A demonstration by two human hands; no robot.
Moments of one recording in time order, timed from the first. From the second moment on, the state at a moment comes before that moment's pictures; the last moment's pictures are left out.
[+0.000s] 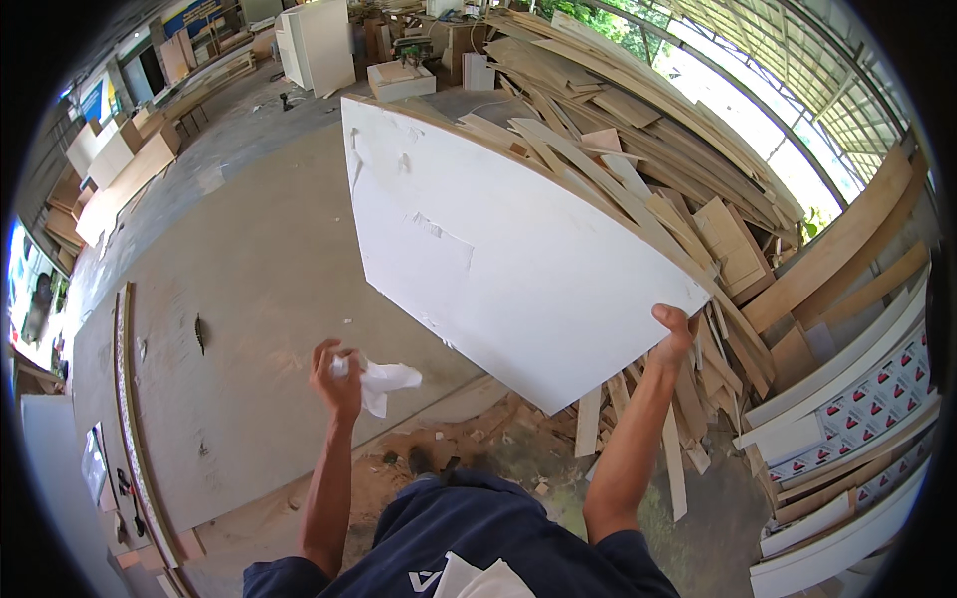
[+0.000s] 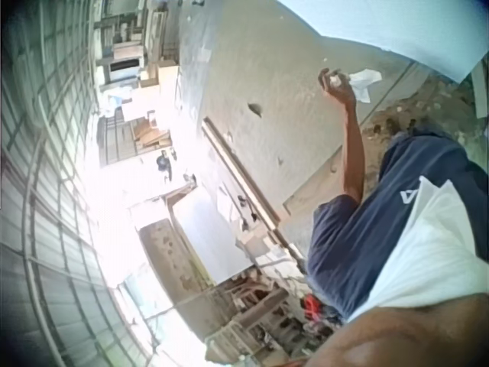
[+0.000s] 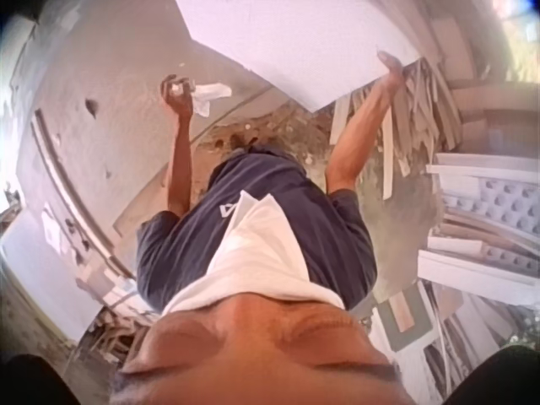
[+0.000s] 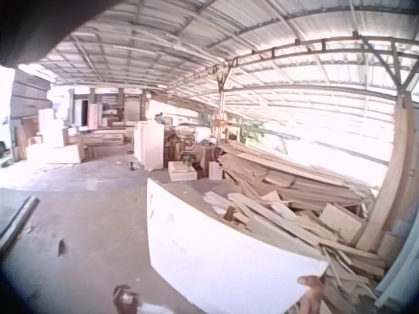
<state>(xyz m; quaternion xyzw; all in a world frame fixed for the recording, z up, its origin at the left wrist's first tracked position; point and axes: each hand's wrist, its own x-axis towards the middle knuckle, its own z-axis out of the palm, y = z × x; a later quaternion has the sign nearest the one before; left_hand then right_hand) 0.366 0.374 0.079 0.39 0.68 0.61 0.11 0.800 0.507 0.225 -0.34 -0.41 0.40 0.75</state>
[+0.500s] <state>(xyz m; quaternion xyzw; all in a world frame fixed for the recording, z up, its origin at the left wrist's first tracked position) 0.424 0.525 0.168 0.80 0.37 0.44 -0.16 0.801 0.494 0.223 -0.33 -0.45 0.42 0.71</state>
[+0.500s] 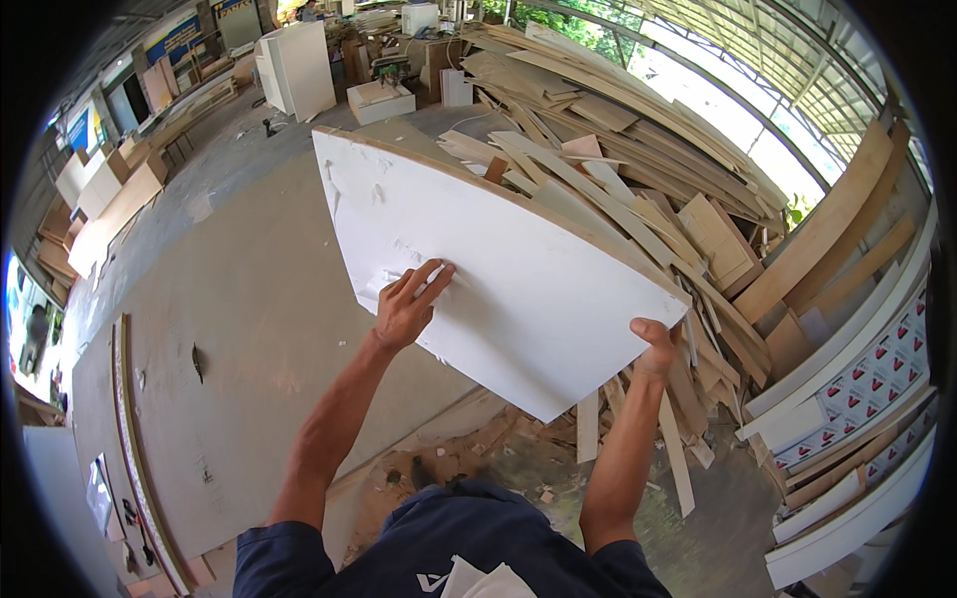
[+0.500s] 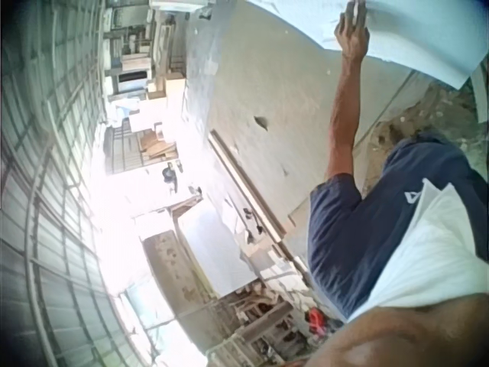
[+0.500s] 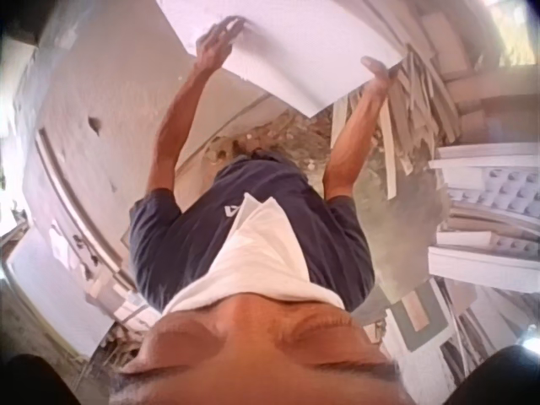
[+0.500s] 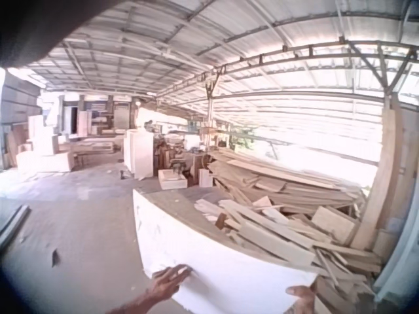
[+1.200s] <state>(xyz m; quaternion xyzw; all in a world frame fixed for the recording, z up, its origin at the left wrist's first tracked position) 0.471 0.525 0.168 0.47 0.60 0.64 0.09 0.804 0.499 0.214 -0.33 -0.42 0.40 0.74</state>
